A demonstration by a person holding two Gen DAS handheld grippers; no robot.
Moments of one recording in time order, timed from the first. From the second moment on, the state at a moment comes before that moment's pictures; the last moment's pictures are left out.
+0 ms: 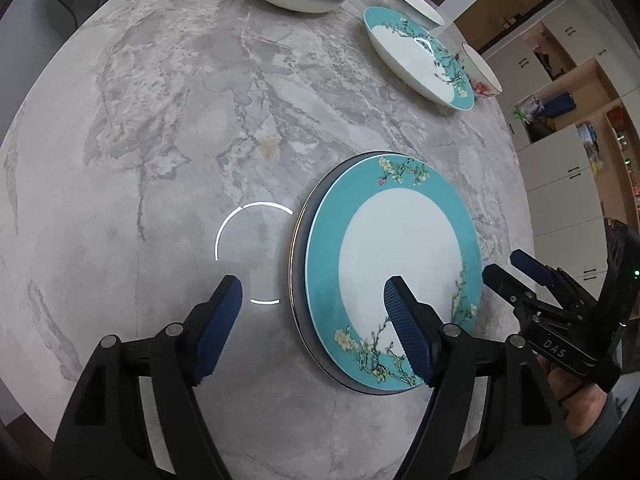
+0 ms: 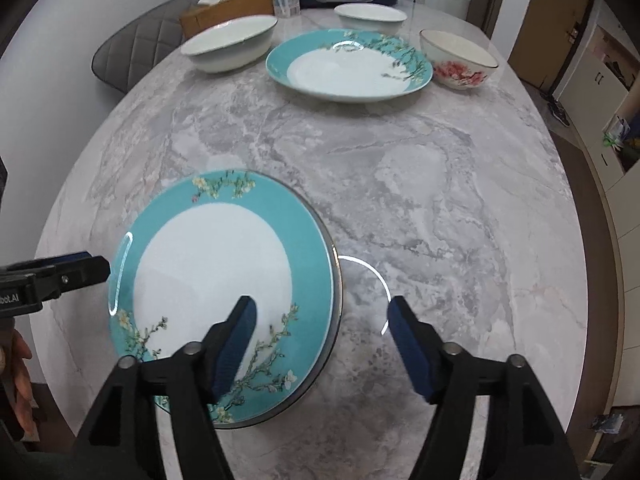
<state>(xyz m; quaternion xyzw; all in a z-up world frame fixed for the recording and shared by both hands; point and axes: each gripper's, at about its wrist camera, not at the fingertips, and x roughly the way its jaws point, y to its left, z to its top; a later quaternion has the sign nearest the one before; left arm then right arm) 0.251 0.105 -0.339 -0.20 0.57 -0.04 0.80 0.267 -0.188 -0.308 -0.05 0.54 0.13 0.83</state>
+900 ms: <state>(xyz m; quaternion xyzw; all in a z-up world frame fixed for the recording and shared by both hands) 0.525 0.073 -0.310 -0.13 0.55 -0.02 0.83 0.497 -0.317 -0.315 0.26 0.54 0.17 0.79</state>
